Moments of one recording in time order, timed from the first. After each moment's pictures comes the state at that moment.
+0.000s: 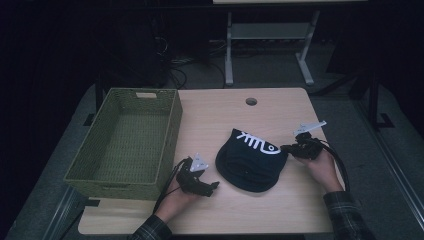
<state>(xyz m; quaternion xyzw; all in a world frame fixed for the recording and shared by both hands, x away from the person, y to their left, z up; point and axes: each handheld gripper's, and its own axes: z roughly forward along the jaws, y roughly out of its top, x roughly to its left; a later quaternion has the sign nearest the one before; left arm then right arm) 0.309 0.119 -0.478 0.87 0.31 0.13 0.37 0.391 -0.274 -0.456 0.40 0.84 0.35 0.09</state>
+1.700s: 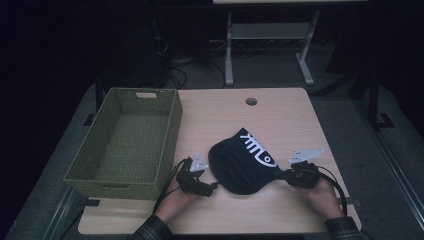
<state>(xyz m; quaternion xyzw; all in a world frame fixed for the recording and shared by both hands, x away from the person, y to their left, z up) 0.309 0.120 -0.478 0.87 0.30 0.13 0.37 0.305 -0.244 -0.454 0.33 0.86 0.37 0.07</state>
